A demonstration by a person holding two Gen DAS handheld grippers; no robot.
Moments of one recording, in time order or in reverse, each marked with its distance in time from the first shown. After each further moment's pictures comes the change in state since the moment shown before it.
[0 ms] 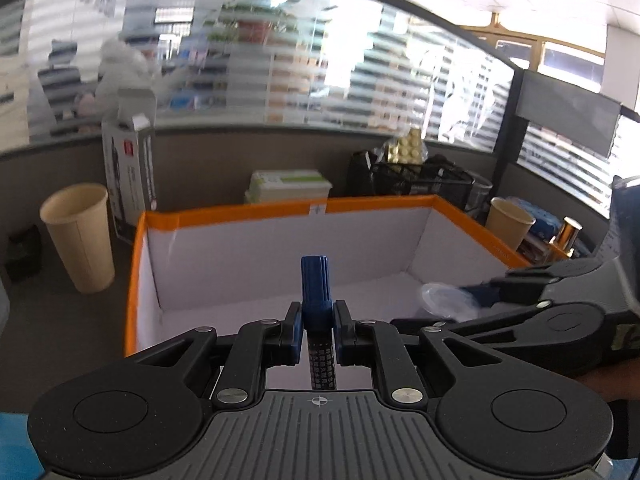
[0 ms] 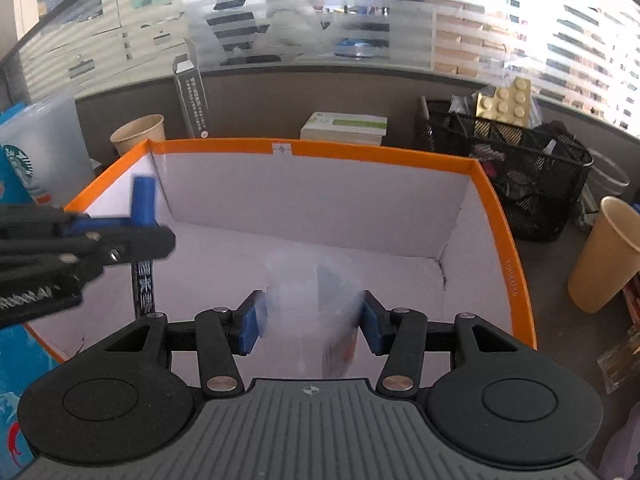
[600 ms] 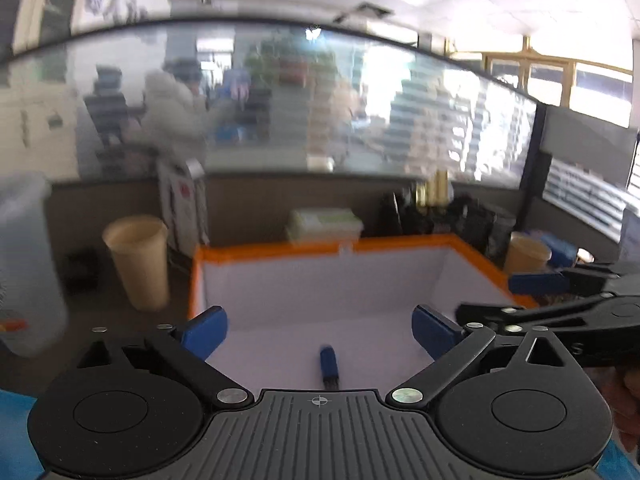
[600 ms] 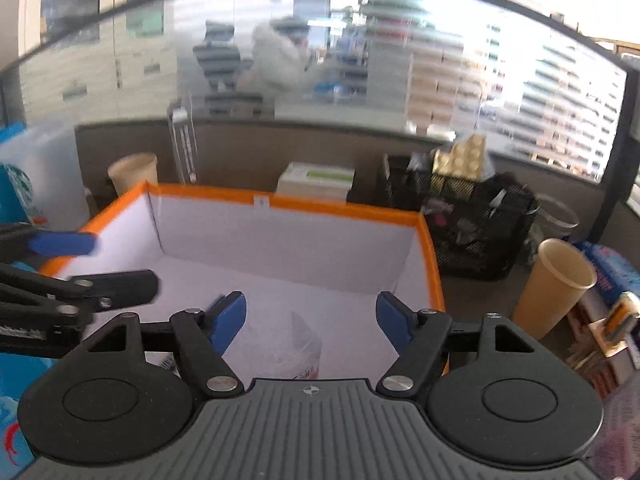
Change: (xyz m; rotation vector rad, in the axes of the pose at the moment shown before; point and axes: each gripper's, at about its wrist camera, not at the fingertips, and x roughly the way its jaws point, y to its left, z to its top) left arm -0.060 -0.018 0.008 -0.013 -0.131 0.146; right arm -0.067 -0.002 0.005 -0.011 -0.158 -0.068
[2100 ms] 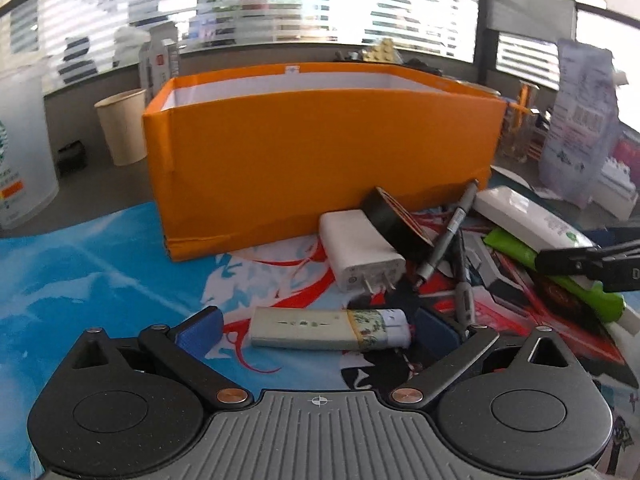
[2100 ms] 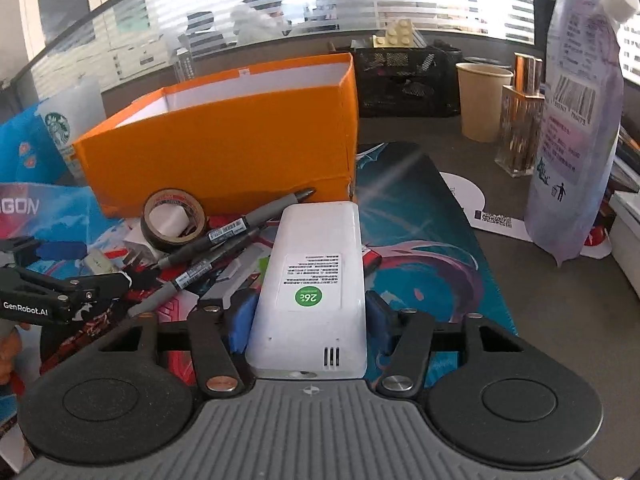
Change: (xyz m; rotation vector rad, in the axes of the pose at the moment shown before) left arm -0.039 -0.030 -0.150 0.132 0.208 -0.043; right arm -0.081 -0.028 -0.167 0.131 0.105 0.043
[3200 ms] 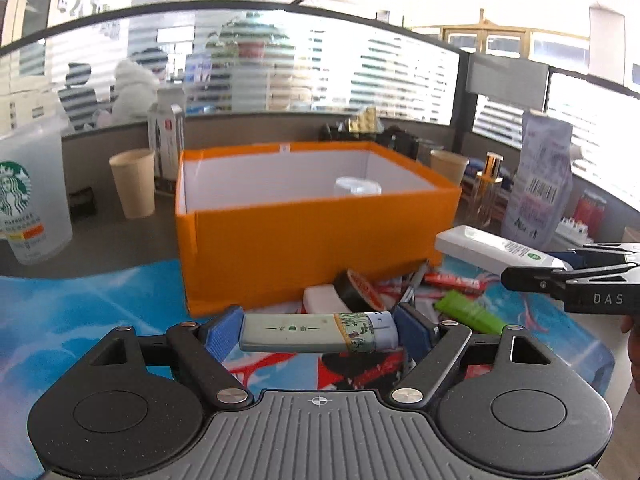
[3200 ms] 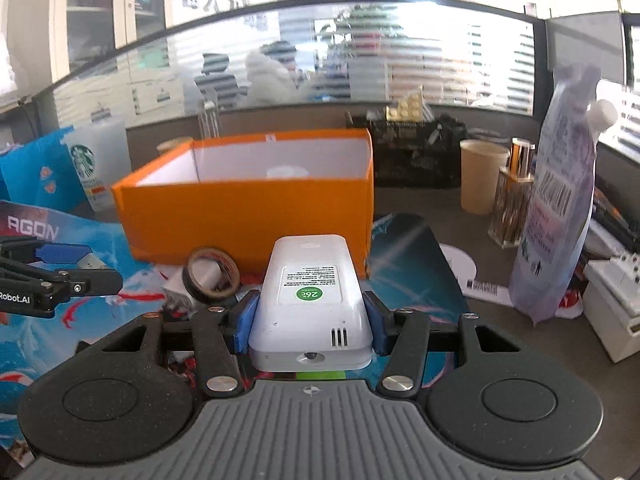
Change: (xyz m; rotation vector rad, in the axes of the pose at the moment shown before) left arm -0.068 0.003 0.027 -0.048 -0.142 -0.050; right arm -0.050 0.021 0.018 -0.044 -0.169 0.002
